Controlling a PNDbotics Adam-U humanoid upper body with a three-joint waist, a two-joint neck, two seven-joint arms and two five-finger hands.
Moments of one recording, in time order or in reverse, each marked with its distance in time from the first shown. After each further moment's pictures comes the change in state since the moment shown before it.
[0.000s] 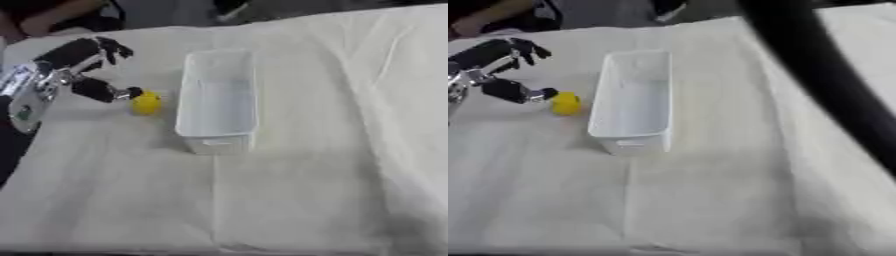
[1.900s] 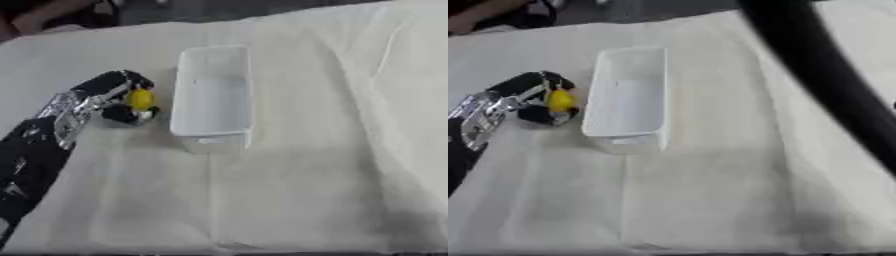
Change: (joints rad) left arm -0.026 -0.145 0.013 0.209 -0.062 -0.048 0.101; right arm -0.012 0.008 0.008 0.000 0.023 0.002 0.002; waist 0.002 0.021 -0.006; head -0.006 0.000
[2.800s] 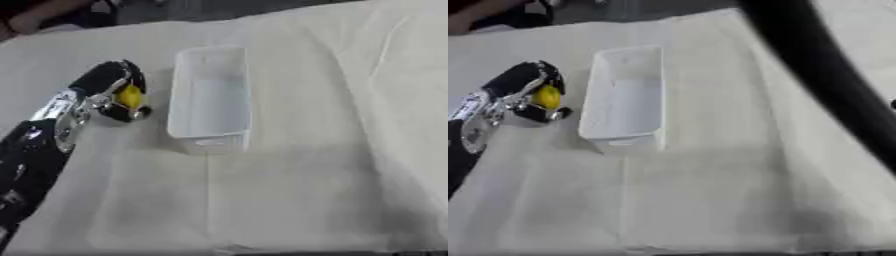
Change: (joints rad) left arm 0.033 -0.003 0.027 -0.128 -0.130 0.006 0.177; right arm 0.000 0.000 0.000 0.000 -0.008 -0.006 -0.006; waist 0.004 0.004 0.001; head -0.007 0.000
